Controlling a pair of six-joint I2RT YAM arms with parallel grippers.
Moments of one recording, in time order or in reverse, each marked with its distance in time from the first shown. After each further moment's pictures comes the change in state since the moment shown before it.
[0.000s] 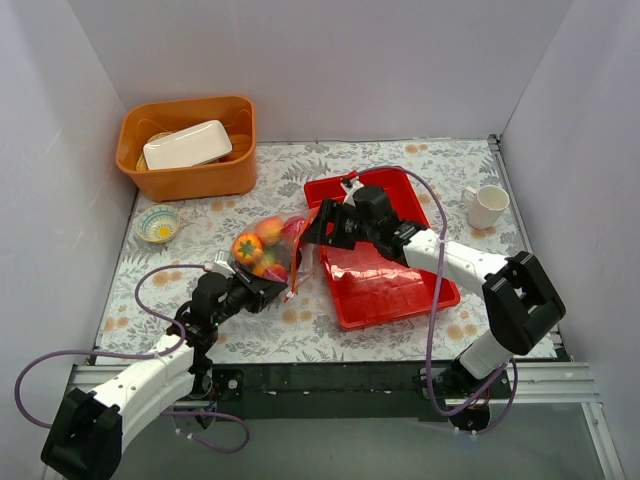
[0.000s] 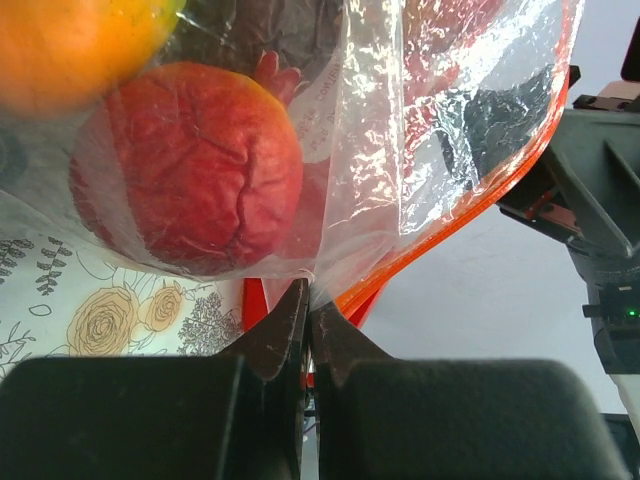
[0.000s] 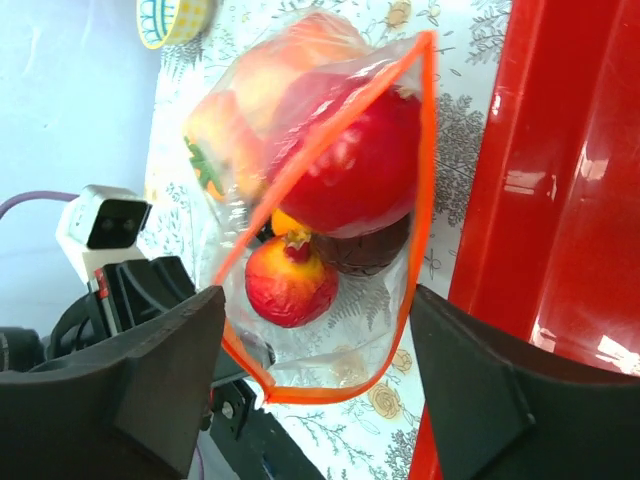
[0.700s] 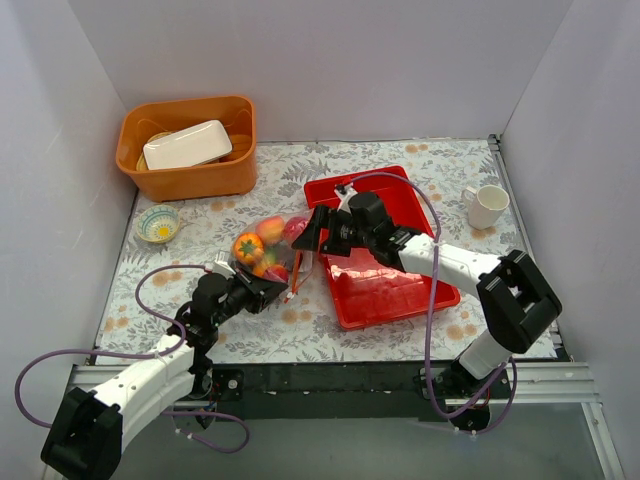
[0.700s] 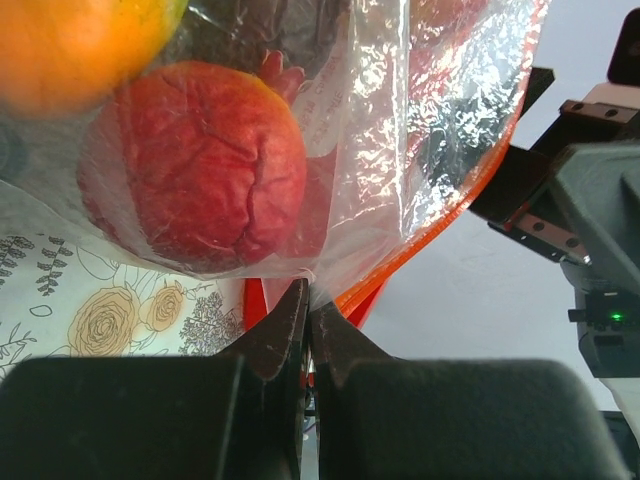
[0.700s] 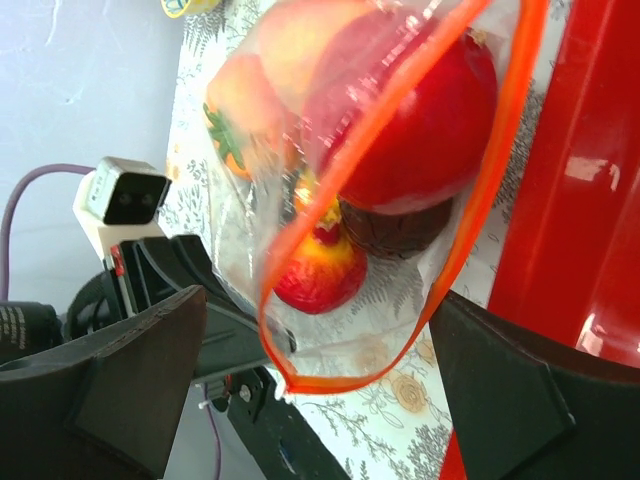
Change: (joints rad) left arm 0.000 0.010 -0.007 0.019 0.004 0.000; right arm 0.032 -0.006 -0.059 0.081 -0.046 0.041
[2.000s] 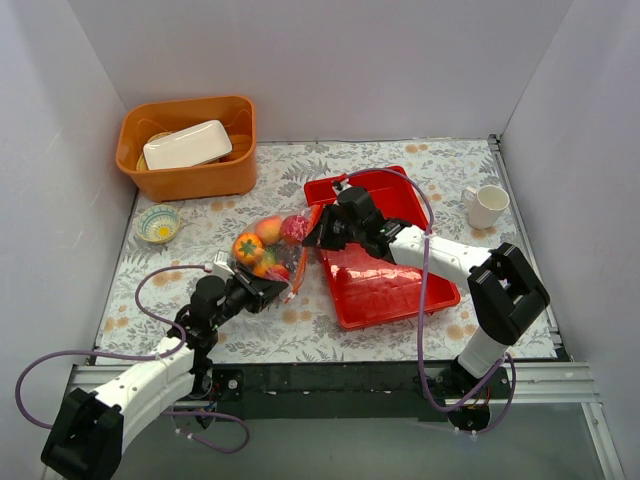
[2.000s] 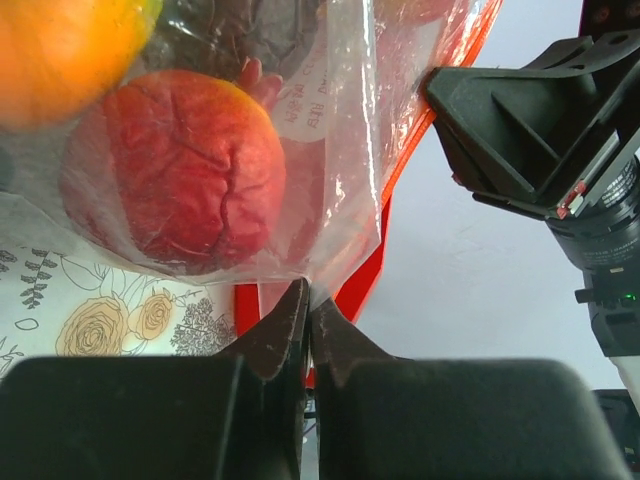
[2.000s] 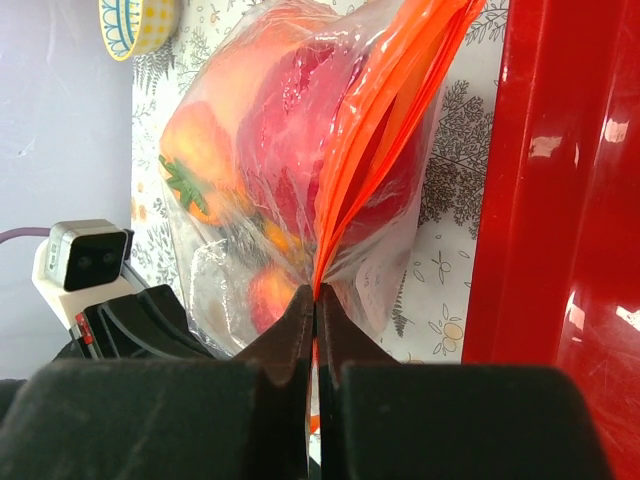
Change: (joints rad) left arm 0.000 -0.009 -0.029 0.076 0.013 -0.001; right arm 0.020 0.083 0.135 -0.138 0.127 0.029
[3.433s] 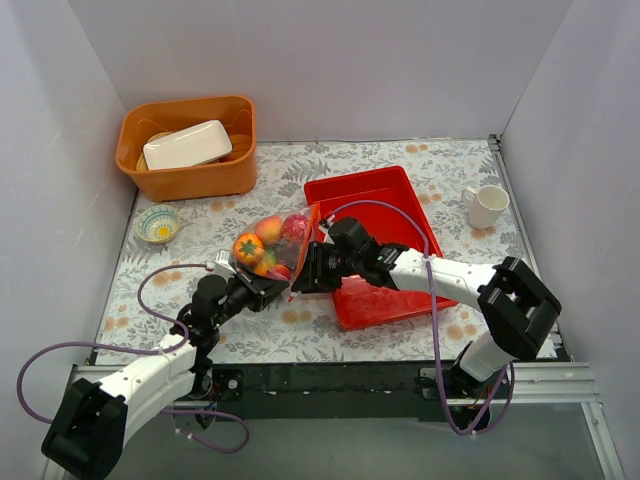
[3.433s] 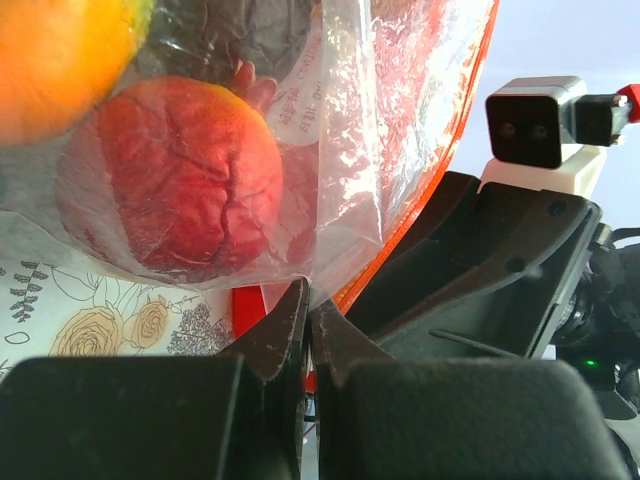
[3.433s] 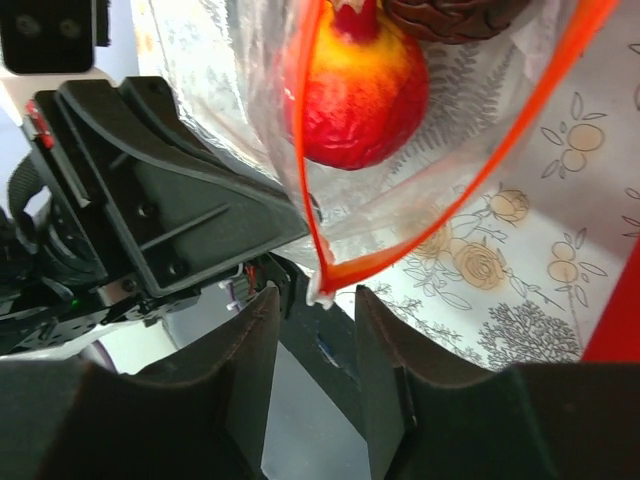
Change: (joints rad) left arm -0.005 0.060 -0.007 0.076 0.005 0.001; right arm 0.147 -0.093 -0.154 -0.047 -0.159 0.116
